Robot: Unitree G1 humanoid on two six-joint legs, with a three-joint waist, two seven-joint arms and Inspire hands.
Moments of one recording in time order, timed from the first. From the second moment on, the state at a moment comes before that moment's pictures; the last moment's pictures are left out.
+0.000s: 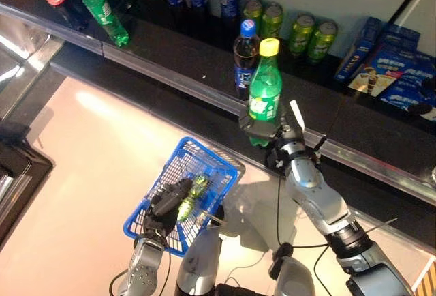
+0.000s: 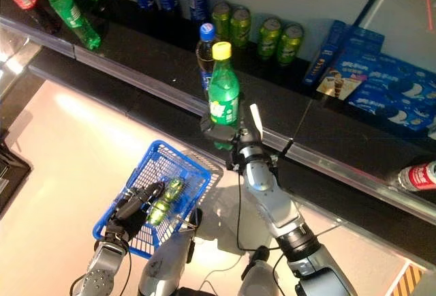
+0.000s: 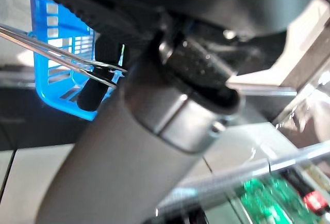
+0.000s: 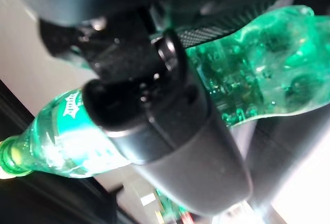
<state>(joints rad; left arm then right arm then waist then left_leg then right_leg) 0.11 0.23 -0.09 0.21 -1.09 -0.02 -0.01 -0.41 -0.36 0.43 -0.07 0.40 0.19 -0.38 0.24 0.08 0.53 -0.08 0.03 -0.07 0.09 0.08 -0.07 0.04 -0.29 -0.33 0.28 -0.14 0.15</state>
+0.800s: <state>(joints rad) 0.12 0.40 -0.14 -0.07 -1.11 0.15 -0.18 -0.39 -0.24 0.57 0.15 0.51 0.17 -0.50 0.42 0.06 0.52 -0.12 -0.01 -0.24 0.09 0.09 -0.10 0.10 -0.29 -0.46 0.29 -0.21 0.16</state>
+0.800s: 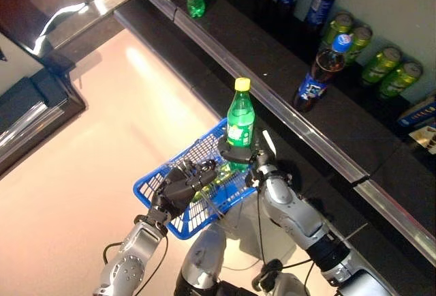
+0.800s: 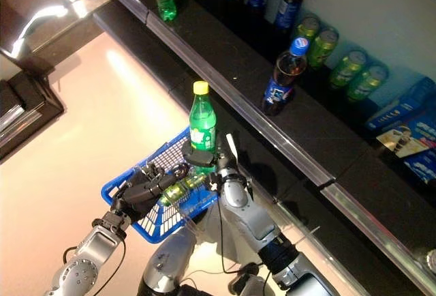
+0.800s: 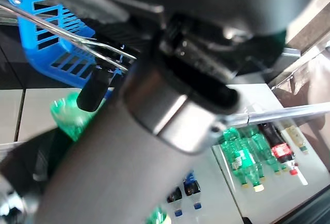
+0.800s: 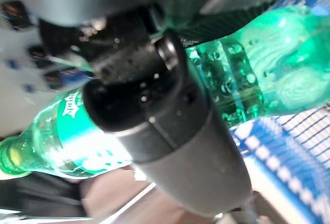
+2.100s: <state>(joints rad) 0.04 0.49 -0.21 -0.08 -1.10 0.18 -0.32 -0.44 -0.11 0.64 0.61 1.35 0.04 -0.15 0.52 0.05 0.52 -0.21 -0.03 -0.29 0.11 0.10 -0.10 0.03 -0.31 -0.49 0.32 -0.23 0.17</state>
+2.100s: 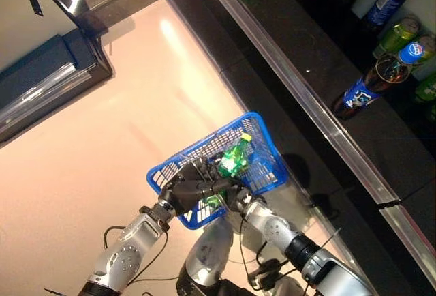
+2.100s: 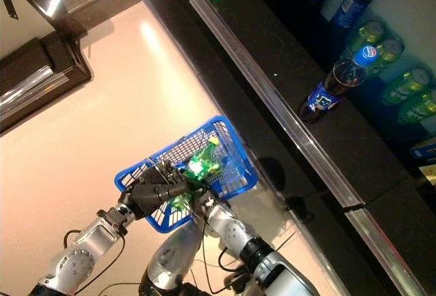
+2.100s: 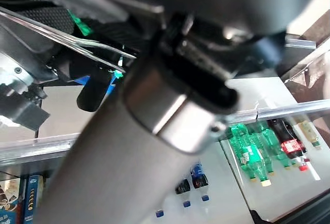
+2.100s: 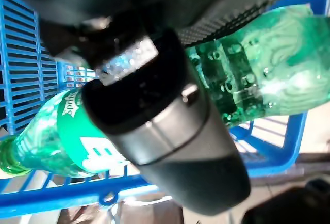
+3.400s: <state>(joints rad) -0.07 0.60 -0.25 -0.06 -1.10 0.19 -0.40 -0.72 -0.08 0.46 0.81 1.53 0.09 -0.28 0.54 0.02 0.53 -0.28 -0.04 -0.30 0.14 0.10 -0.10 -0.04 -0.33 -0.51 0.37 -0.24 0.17</state>
